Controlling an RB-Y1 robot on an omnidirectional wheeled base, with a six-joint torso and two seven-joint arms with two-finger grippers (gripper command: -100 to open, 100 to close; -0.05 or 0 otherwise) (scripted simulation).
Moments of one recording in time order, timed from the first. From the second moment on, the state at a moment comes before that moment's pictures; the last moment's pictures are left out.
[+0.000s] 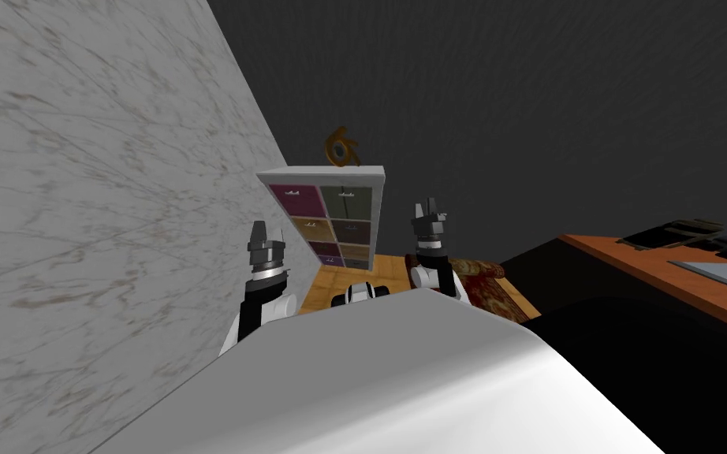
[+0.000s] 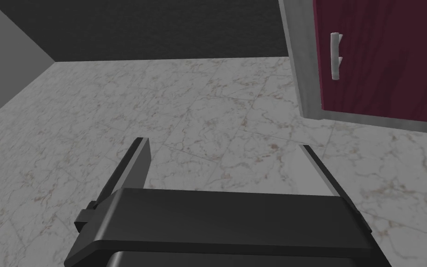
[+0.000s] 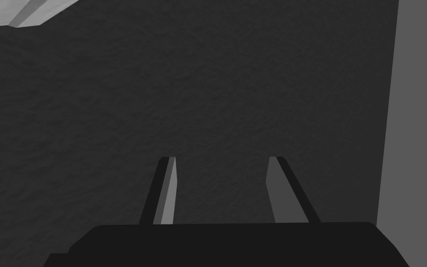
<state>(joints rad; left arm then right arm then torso) 0.45 0.12 0.01 -2.19 0.04 -0.46 -0.14 0.46 -0.05 -0.03 -2.29 -0.01 -0.47 -0.14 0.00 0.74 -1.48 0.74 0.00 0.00</state>
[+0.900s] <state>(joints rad) 0.40 0.14 -0.02 -1.99 0.01 -0.45 -0.15 0.46 -0.05 -0.03 -2.29 -0.01 -0.47 -0.14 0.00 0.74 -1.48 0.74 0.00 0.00</state>
